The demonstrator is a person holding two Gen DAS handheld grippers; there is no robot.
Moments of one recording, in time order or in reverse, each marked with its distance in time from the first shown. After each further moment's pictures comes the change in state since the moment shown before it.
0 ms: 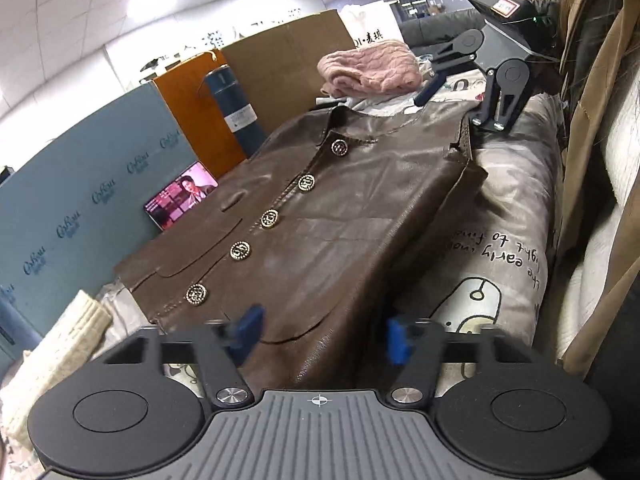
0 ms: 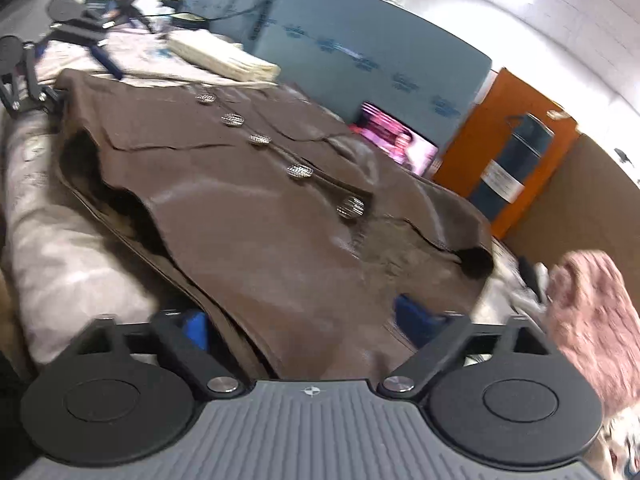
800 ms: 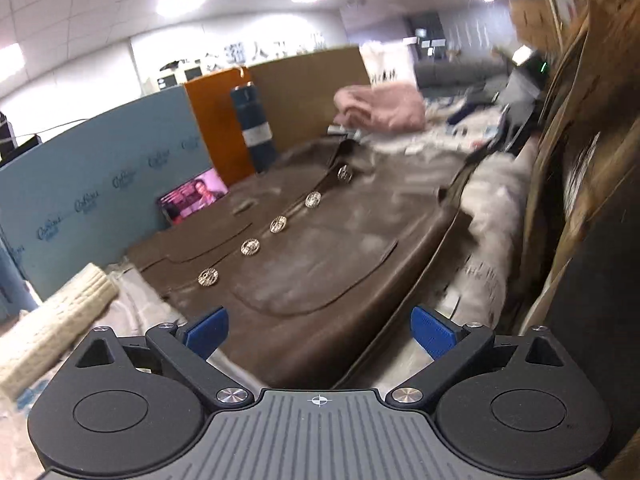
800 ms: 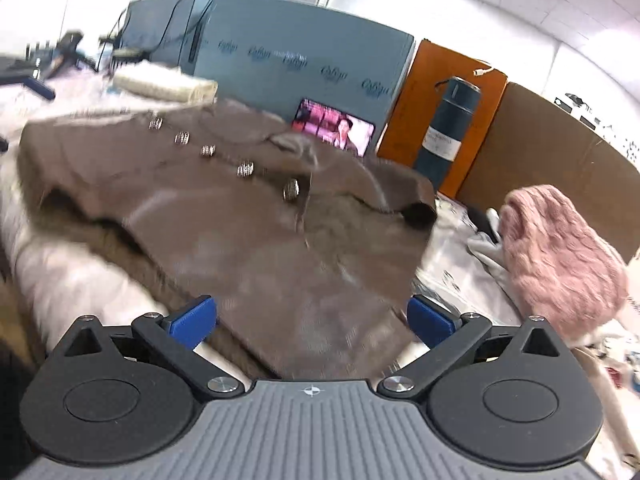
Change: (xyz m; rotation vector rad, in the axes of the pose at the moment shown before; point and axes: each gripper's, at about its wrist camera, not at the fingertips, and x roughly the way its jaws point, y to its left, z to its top) left arm -0.052 0.009 -0.017 -0.117 -0.071 -0.008; right arm -0.044 -0.019 -0.021 0.166 0.001 -0.061
